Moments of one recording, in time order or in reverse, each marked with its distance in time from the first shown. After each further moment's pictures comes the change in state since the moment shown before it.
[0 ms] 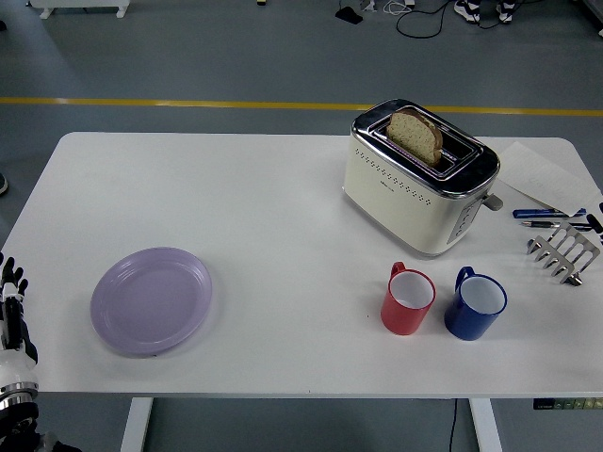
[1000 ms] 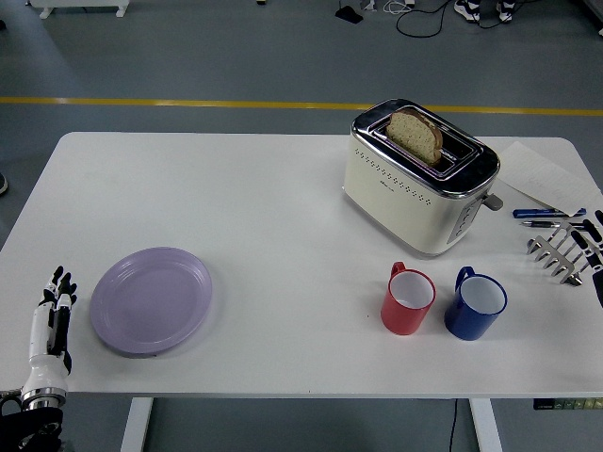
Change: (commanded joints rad) left arm -0.078 0.040 0.155 0.144 0.067 -0.039 0.019; right arm -0.007 0.015 -0.022 -0.005 -0.004 0.004 0.001
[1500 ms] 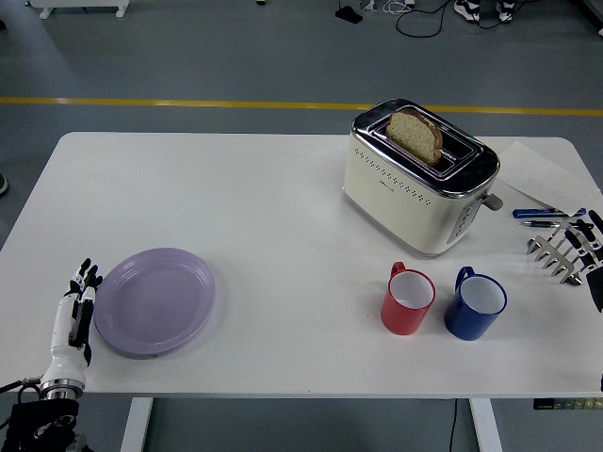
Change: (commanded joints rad) left arm -0.039 0.006 0.078 0.014 -0.010 -0.009 0.005; right arm 0.005 0.004 -0.009 -0.002 0.001 0.000 0.001
